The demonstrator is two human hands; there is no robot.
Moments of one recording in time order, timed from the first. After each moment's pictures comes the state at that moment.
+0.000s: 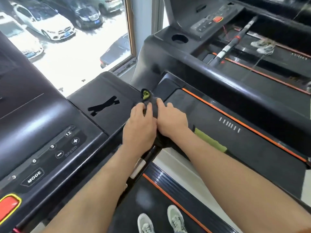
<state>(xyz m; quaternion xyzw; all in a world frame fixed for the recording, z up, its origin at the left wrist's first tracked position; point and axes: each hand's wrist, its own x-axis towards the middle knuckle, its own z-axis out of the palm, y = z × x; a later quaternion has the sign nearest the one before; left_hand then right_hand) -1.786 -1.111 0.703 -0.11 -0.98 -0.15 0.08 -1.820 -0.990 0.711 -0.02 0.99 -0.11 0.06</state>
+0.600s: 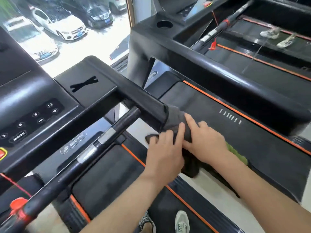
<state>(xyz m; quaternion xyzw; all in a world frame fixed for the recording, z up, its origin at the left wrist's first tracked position) -1.629 -0.960 0.692 -0.19 -0.98 -0.05 0.03 -1.662 -0.817 0.713 -0.01 0.99 -0.10 0.11</state>
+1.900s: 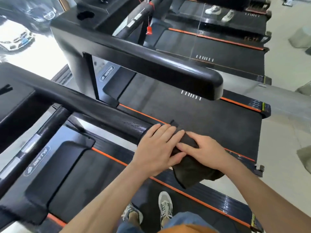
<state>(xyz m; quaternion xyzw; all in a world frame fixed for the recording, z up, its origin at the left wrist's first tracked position) -1.586 -0.819 0.674 -0.46 -0.88 -0.08 0.09 -1.532 -0.638 0.706 0.07 0.92 -0.34 0.18</state>
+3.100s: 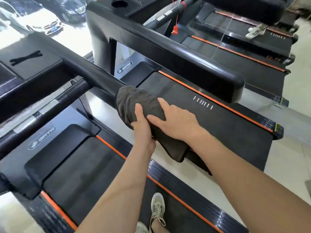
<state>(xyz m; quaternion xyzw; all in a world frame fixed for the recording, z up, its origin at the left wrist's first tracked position) -1.601 -0.833 0.647 0.34 -0.47 -0.80 -0.14 -1.599 -0.726 0.699 -0.03 0.98 -0.16 0.12</state>
